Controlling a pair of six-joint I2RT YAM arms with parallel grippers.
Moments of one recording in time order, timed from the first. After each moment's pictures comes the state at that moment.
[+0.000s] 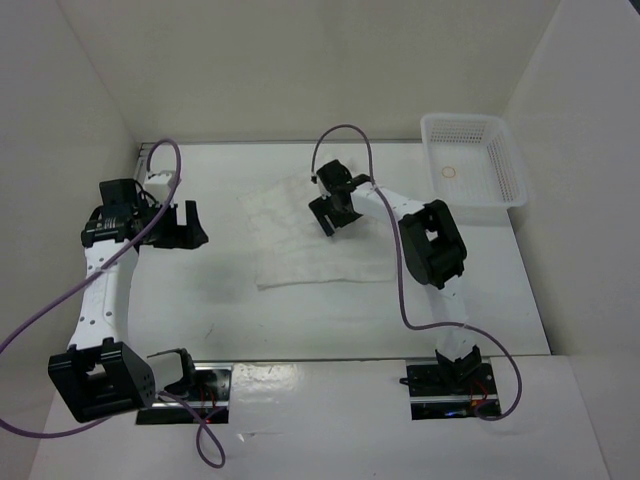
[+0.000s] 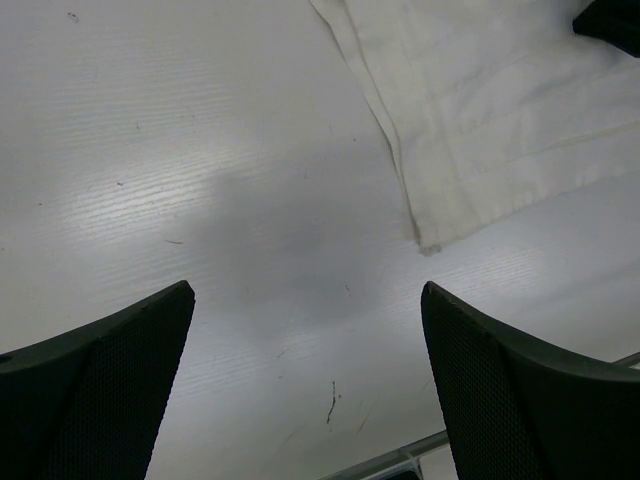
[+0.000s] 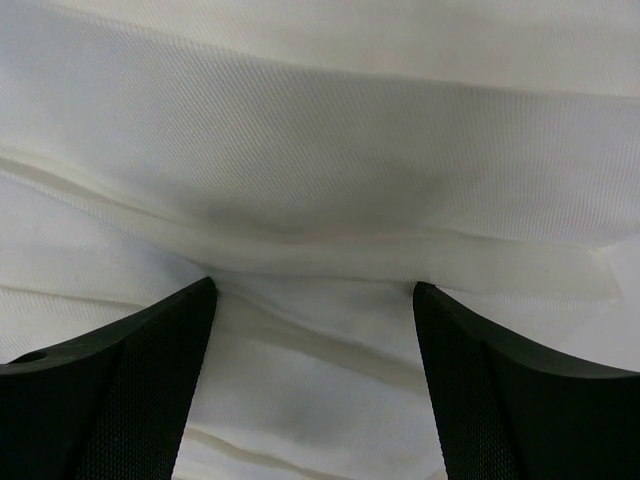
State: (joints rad) left arm 0.25 1.18 1.10 -0.81 0.46 0.18; right arm 0.55 2.21 1.73 -0.59 0.12 -0.05
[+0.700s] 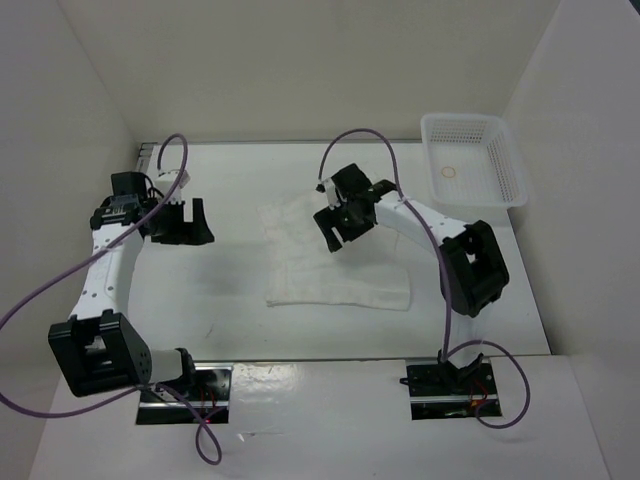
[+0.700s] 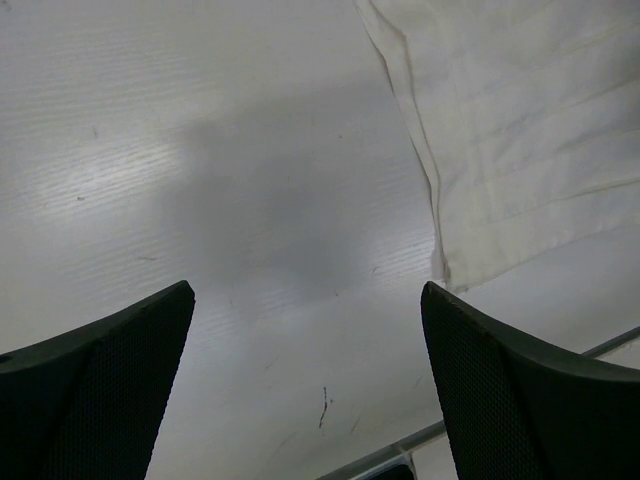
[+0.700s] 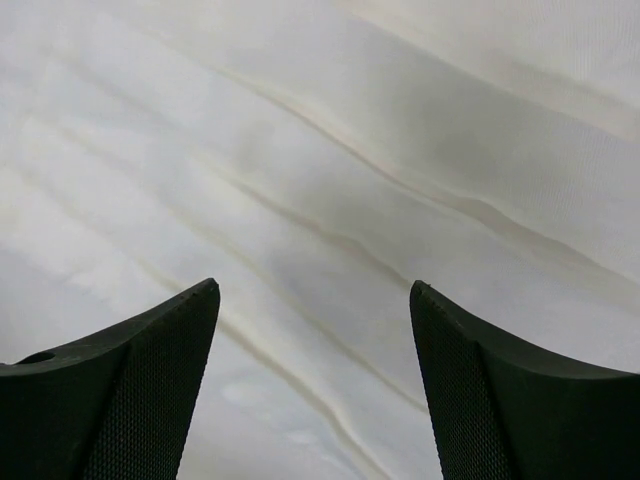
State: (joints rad) left arm 0.23 1.28 1.12 -0.81 0.48 0.18; right arm 0.57 1.87 1.43 -0.68 -0.10 -0.01
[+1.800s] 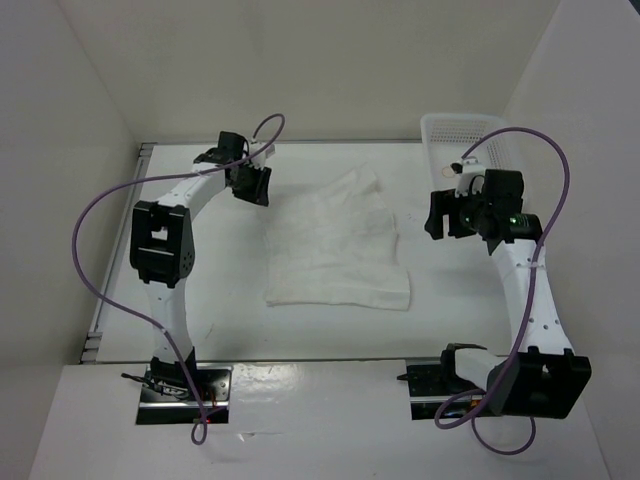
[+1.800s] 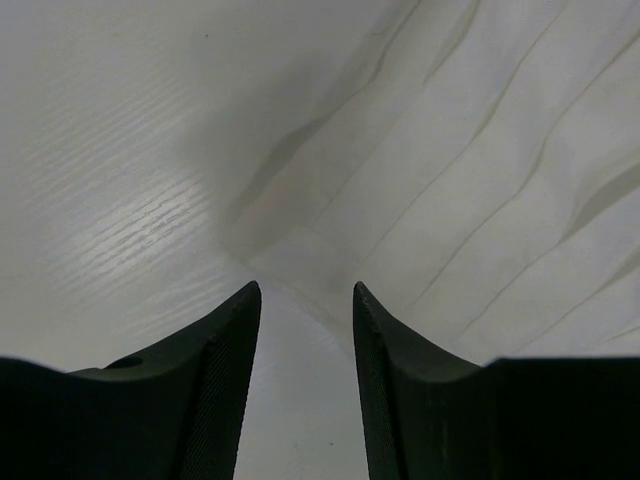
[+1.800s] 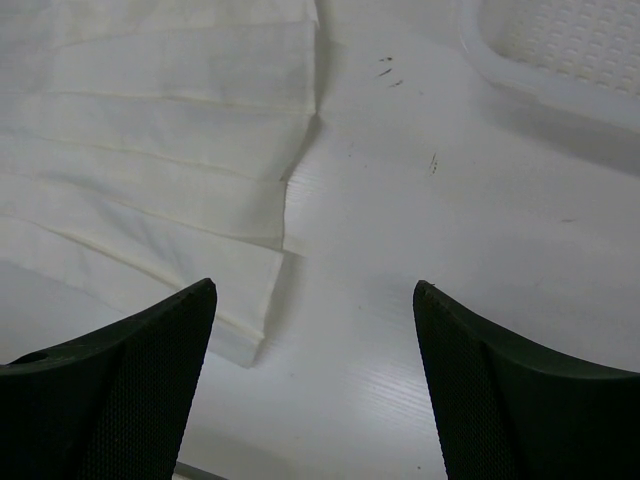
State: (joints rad) left arm -0.15 2.09 1.70 -0.60 0.33 0.15; right arm -0.09 1.14 1.12 -0.74 -0.32 -0.17
